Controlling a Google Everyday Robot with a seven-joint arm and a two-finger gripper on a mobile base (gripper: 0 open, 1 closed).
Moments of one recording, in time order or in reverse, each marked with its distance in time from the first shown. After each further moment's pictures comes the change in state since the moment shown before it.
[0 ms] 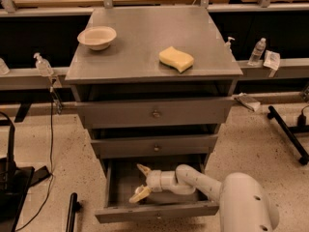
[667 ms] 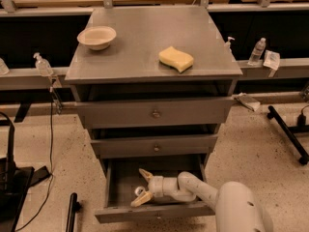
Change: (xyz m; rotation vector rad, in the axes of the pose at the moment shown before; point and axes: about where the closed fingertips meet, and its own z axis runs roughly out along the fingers) arm 0.031 0.002 0.004 0.001 -0.073 0.049
